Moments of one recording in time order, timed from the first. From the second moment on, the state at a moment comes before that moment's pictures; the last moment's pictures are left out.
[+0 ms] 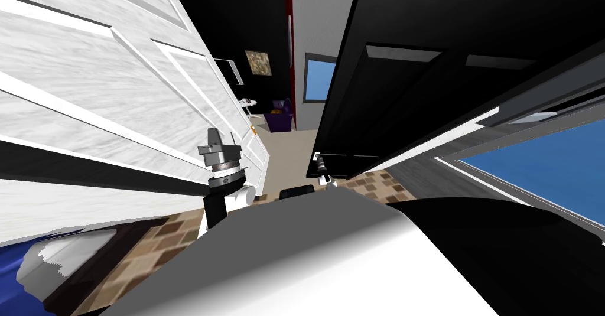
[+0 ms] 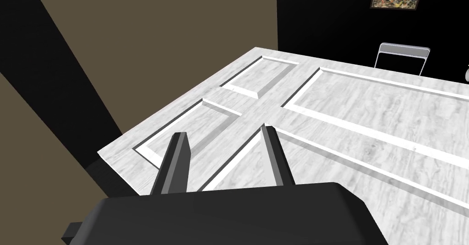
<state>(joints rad) -0.11 -0.05 -0.13 -0.69 0.01 -0.78 -0.01</state>
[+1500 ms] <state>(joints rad) -0.11 -0.05 -0.17 -0.69 -0.03 -0.78 0.00</state>
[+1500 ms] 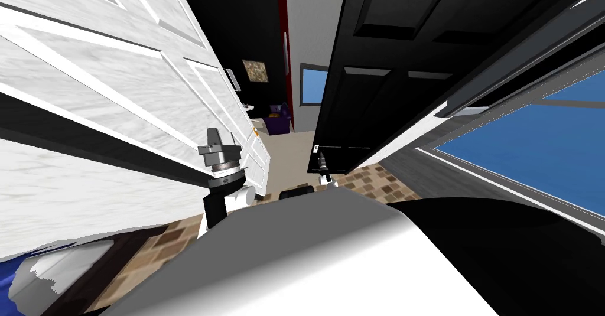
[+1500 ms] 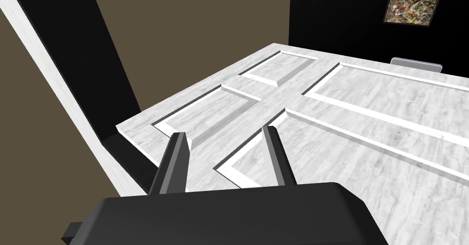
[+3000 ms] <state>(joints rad) -0.10 -0.05 -0.19 -0.68 -0.03 -0.79 0.01</state>
